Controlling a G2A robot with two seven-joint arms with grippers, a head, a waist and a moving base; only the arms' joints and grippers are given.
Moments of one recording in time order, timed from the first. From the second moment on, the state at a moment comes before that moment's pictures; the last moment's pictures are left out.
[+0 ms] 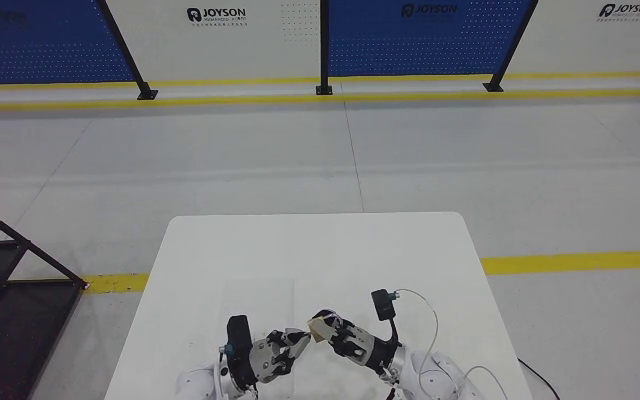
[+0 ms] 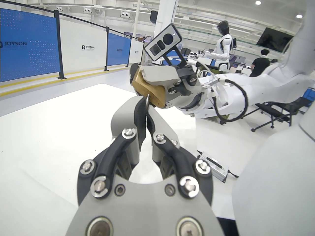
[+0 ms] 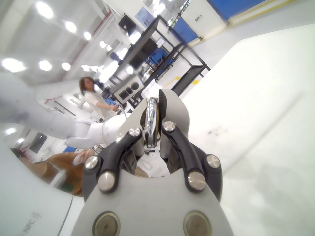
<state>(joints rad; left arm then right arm) 1.80 -1.06 -1.14 -1.55 1.42 -0.76 0.74 -1.69 -1.23 1.03 -1.59 -0.37 -0.83 0.25</state>
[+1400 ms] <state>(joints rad) 1.95 -1.01 -1.31 -1.51 1.32 -0.78 1.00 -1.53 -1.26 0.91 -1.48 -0.42 -0.44 0.27</state>
